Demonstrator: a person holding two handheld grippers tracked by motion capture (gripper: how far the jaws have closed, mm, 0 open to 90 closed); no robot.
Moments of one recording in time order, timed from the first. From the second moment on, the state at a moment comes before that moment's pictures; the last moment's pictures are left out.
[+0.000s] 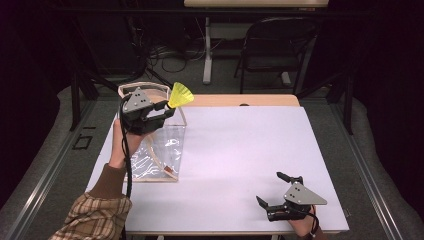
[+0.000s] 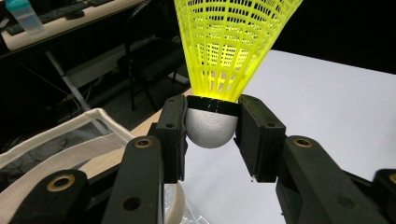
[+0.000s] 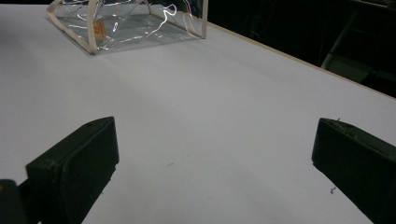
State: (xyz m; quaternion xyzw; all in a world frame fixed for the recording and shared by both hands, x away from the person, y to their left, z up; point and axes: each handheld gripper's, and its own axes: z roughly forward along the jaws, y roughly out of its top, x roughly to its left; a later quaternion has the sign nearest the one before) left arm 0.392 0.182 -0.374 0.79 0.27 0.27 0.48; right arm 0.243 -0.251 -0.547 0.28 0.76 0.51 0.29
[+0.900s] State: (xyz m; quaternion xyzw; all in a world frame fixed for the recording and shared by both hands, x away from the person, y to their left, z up) left arm 0.404 0.200 -0.369 0.77 0.30 0.28 0.49; right arm 0.244 -0.251 -0.547 0.28 0.76 0.51 0.29
